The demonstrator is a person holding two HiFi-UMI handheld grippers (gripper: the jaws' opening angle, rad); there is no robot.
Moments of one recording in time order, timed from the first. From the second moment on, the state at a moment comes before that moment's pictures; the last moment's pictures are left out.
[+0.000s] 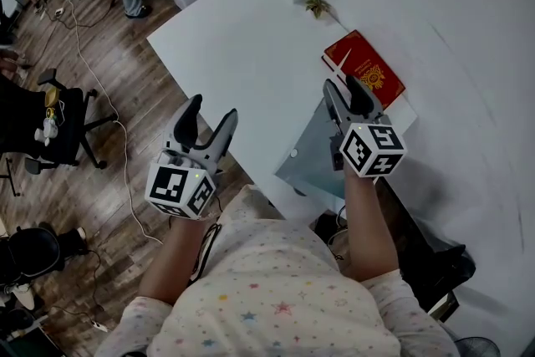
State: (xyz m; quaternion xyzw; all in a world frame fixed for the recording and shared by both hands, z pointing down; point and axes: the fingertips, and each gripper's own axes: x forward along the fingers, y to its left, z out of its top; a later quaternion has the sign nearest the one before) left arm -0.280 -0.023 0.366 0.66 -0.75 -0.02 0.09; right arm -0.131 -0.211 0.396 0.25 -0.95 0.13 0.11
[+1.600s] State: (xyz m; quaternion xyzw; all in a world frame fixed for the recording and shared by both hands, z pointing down) left arm -0.163 -0.138 0.389 0.81 -0.57 0.00 0.12; right arm -0.003 -0.222 0.424 0.35 -0.91 0.19 0.13
